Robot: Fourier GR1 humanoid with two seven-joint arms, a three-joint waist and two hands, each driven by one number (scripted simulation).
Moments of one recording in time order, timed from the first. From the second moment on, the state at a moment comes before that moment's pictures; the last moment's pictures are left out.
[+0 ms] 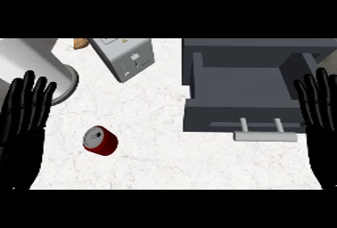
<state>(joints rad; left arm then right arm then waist) 0.01 0.13 -0.04 -2.10 0.01 0.02 -0.01 -0.01 -0.10 0.01 -2.10 -0.02 0.00 0.02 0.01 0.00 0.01</state>
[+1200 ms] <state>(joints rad) 0.28 0.00 -0.37 -2.24 -0.70 0.90 0.60 0.09 -0.09 -0.09 -2.08 -0.05 -0.05 0.19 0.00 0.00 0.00</state>
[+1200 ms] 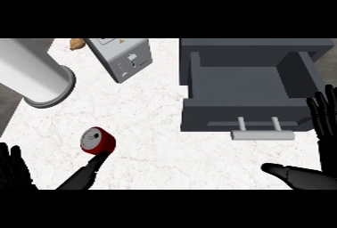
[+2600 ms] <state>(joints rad) 0.15 0.00 -0.35 -1.65 -0.16 1.19 0.12 0.15 -0.11 -0.20 -2.15 -0.11 0.03 0.19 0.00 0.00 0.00</state>
